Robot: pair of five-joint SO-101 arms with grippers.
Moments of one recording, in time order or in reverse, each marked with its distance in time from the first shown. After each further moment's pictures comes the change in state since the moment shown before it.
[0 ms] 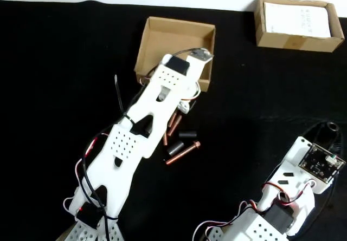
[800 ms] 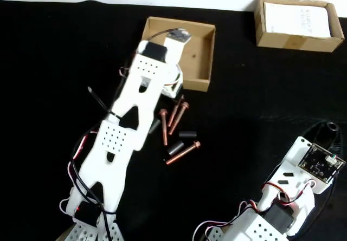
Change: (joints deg) left arm -5.9 1.3 -12.0 6.1 -0.3; right arm 0.0 0.0 0.2 0.0 0.0
